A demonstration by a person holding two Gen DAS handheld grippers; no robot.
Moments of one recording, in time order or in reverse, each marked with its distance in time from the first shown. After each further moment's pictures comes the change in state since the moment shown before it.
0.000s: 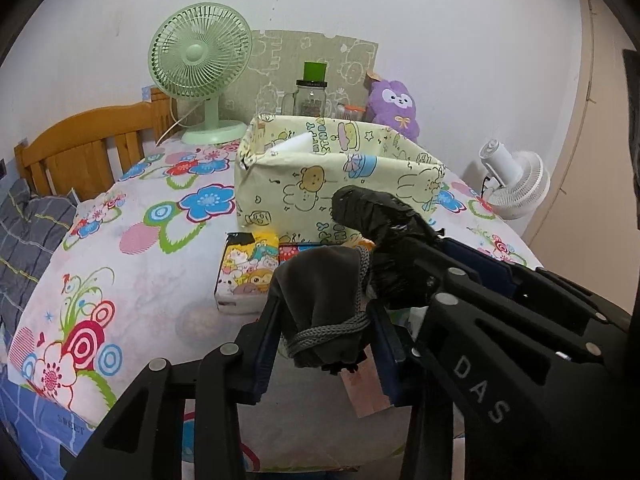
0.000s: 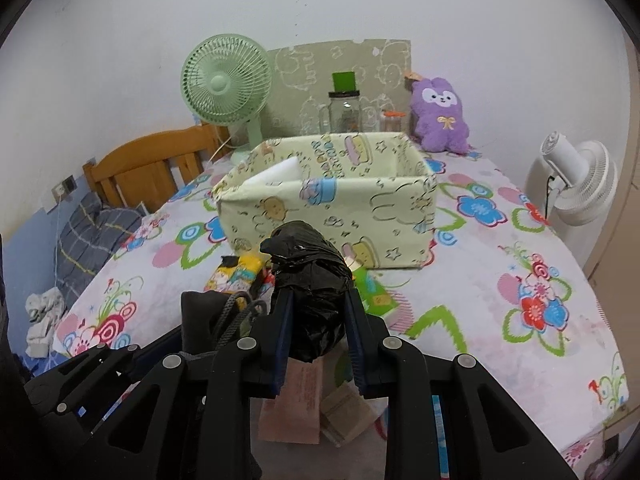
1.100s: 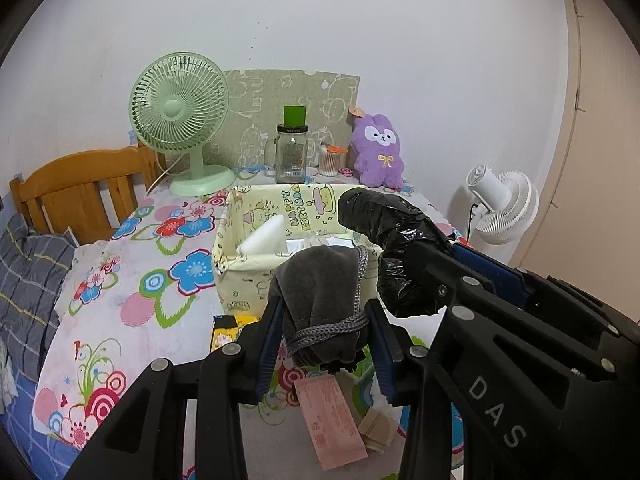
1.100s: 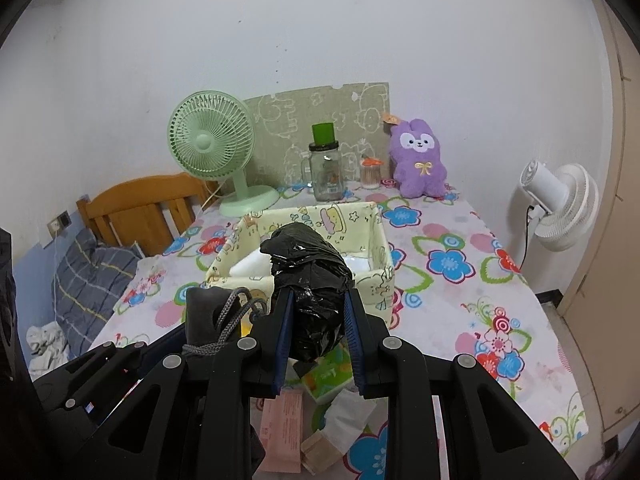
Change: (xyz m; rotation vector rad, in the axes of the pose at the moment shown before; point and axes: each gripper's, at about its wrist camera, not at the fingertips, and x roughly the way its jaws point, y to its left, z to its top) left arm -0.021 -0.025 0.063 0.044 -0.069 -0.010; right arm -0.038 -0.016 0.060 0.031 -0.088 -0.031
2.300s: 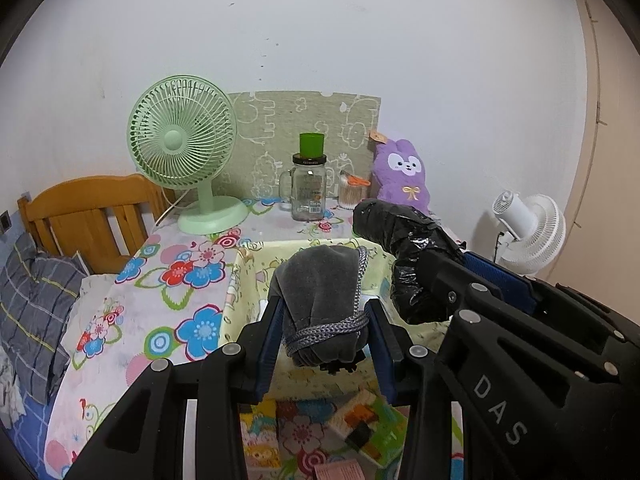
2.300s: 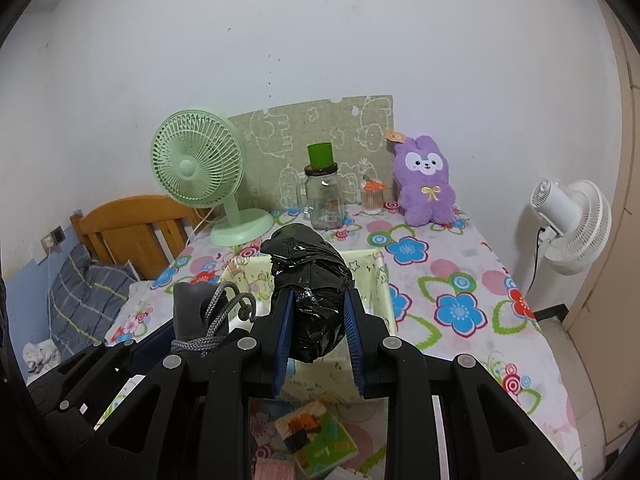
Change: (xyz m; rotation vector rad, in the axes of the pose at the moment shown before) left arm 0.044 0.010 0.056 0.000 -0.063 0.071; right arm 0.052 -0.009 0.053 0.009 -0.028 0.010
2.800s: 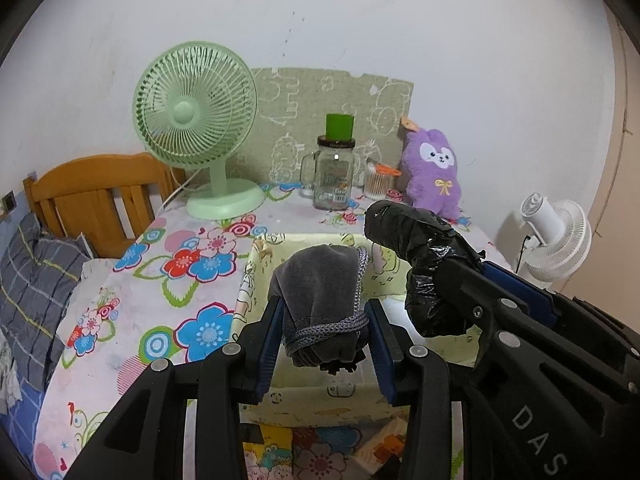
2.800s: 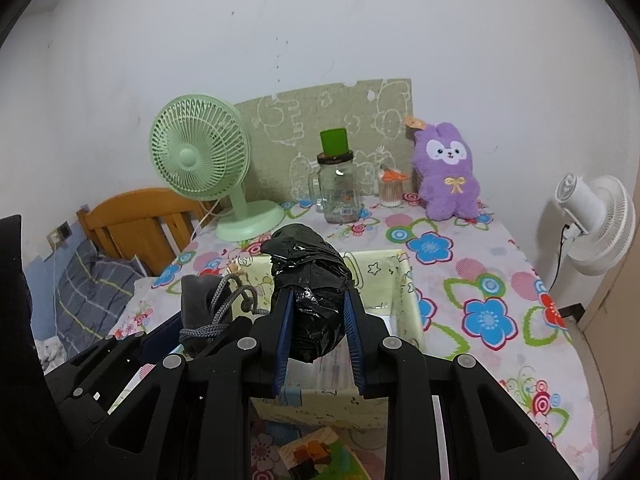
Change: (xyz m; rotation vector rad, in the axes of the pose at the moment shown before) left arm 0.048 0.021 0.002 -0.058 0.052 0.048; right arm 0.048 0.001 0.004 -0.005 0.048 0.054
